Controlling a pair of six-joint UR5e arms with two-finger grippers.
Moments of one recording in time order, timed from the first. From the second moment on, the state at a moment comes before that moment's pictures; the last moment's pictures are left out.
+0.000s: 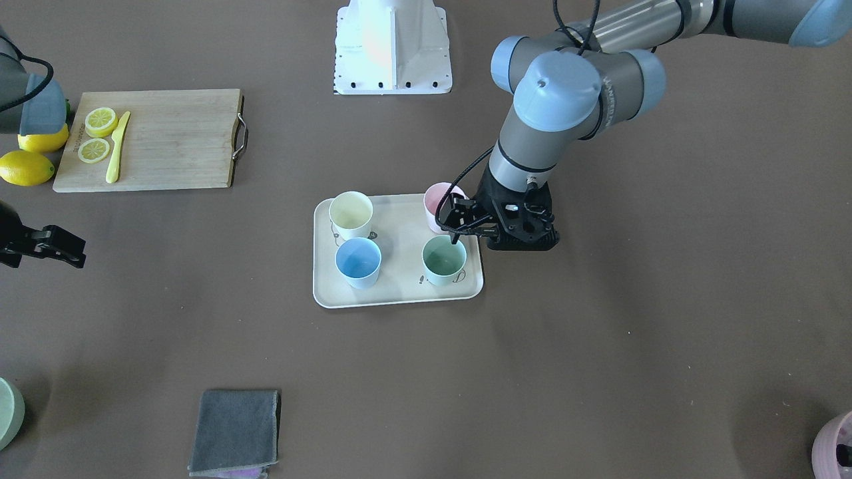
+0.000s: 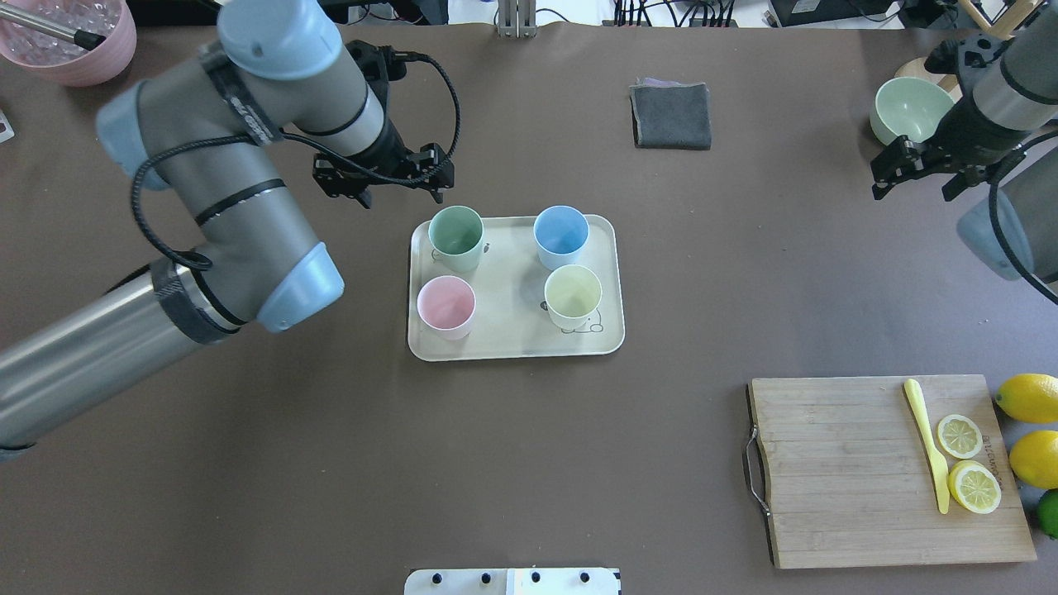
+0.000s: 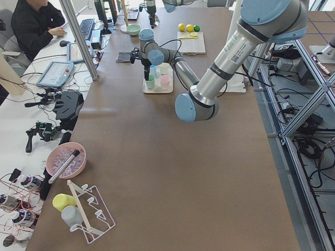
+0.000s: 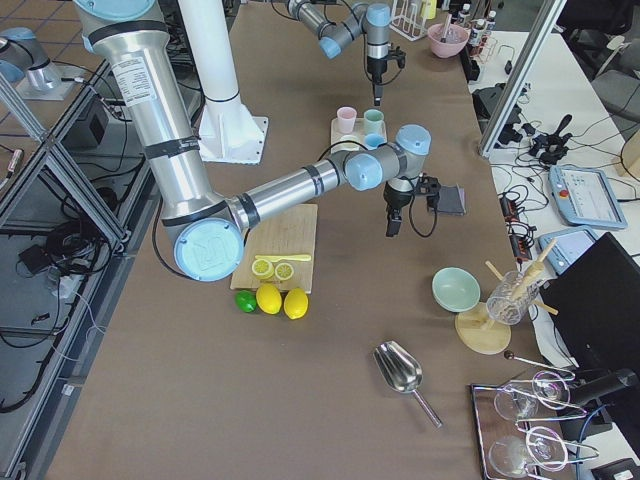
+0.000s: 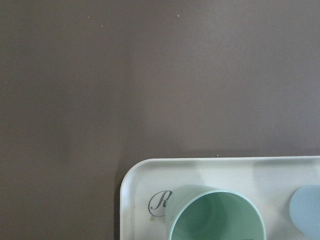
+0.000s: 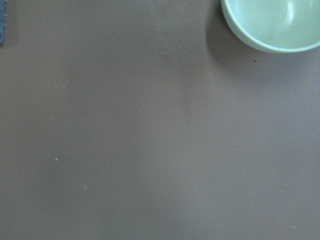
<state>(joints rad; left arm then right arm) -0.79 -2.29 -1.64 -1.60 -2.07 -1.05 1.15 -1.32 1.68 -1.60 2.26 0.56</state>
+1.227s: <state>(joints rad) -1.37 -1.69 -1.77 -1.89 -2.24 -0.76 1.55 -1.68 1.71 -1.59 2.29 0.01</state>
